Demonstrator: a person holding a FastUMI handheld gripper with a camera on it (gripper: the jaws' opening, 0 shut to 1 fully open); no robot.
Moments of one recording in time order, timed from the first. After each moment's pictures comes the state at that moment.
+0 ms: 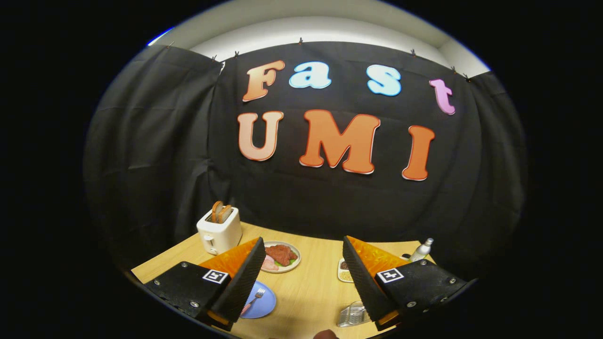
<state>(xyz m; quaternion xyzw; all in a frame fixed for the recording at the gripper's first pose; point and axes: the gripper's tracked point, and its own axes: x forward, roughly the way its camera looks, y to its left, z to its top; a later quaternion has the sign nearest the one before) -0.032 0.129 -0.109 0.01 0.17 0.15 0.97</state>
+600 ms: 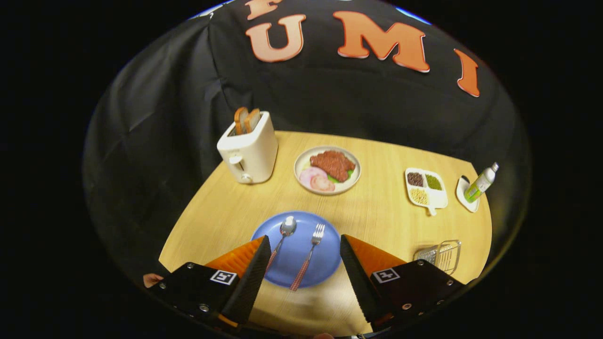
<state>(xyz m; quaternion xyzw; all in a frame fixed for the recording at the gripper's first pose) -0.082 0.248 -0.279 0.00 0.48 0.21 0.85</state>
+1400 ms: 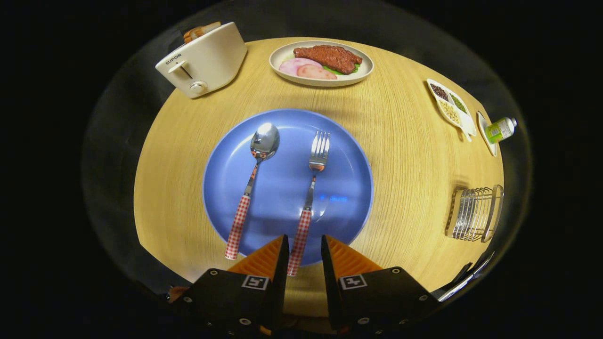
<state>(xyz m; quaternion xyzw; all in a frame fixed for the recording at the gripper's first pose) -0.138 0.254 -0.403 -0.03 0.68 0.15 0.71</state>
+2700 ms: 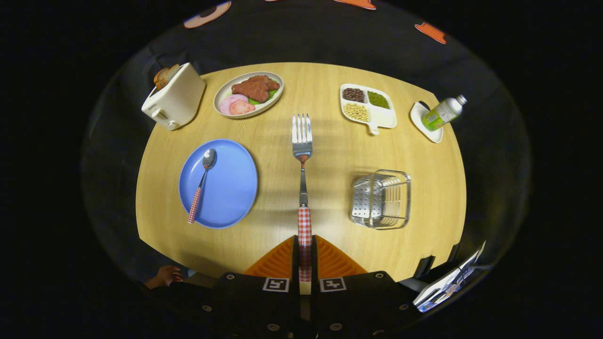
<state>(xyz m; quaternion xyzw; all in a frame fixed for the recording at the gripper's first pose) -0.113 0.051 -0.296 -0.02 0.65 0.08 0.75</state>
